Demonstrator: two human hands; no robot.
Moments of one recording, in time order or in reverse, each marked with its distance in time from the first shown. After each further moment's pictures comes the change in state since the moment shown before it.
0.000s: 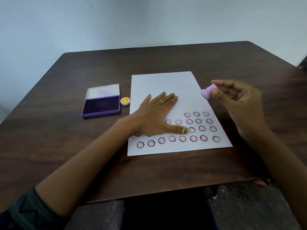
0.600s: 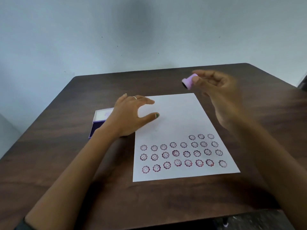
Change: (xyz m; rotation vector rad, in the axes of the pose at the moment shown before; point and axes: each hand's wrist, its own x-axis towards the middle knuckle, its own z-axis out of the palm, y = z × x) left_hand -0.020 -0.049 -0.048 0.038 0.496 -0.136; right_hand 0.060 -0.043 0.043 0.358 -0.071 -0.004
